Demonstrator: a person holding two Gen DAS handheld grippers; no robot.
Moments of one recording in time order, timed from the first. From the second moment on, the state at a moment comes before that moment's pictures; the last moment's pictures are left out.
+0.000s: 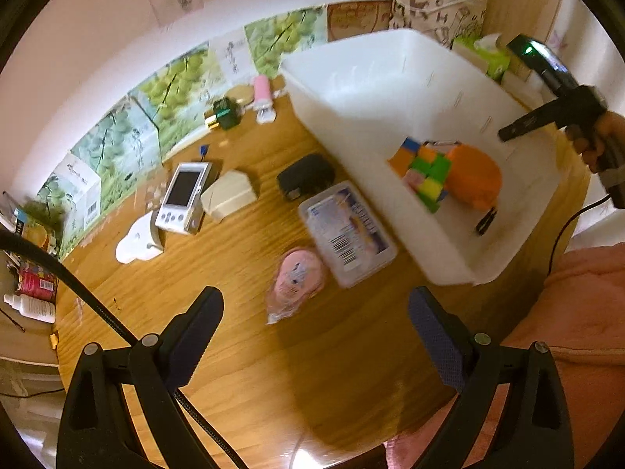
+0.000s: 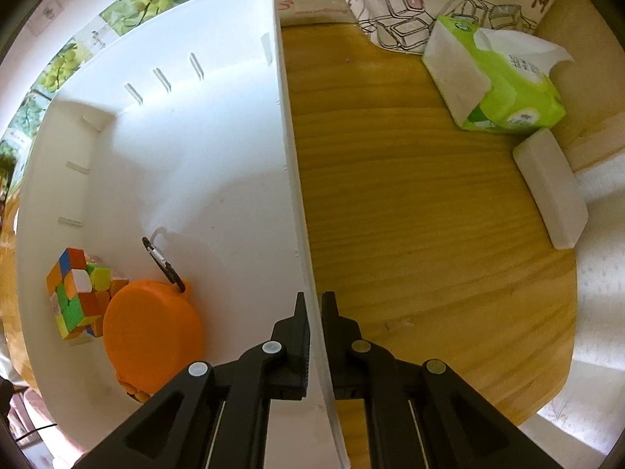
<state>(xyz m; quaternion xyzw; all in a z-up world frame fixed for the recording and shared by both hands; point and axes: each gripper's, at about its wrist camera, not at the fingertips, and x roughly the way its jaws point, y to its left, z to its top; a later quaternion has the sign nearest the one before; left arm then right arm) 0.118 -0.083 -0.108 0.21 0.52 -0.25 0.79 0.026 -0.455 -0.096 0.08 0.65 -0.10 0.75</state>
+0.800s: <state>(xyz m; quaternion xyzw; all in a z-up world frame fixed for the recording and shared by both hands) 0.172 -0.074 -0.190 0.28 0.55 -0.34 0.71 0.013 -0.489 -0.093 0.13 0.64 -0.15 0.74</state>
